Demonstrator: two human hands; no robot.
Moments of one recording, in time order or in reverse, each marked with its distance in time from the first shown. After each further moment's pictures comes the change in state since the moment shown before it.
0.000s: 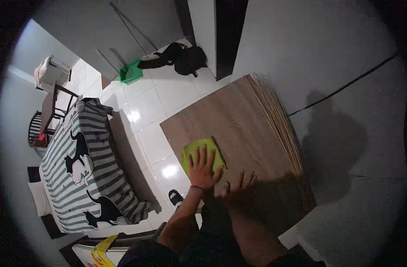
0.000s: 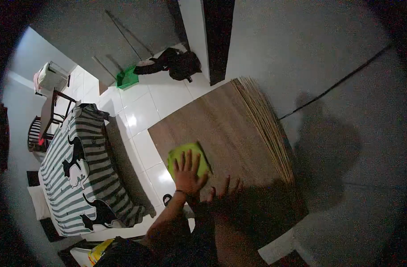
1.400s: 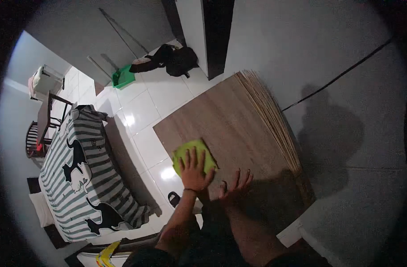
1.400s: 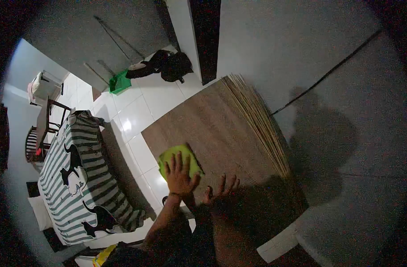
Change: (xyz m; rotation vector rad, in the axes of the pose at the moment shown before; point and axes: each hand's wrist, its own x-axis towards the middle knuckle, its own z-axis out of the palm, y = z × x) left_hand -0.006 -0.009 -0.006 -0.007 0.031 -0.014; right_hand -0.004 -0.001 -0.003 0.009 -0.155 0.126
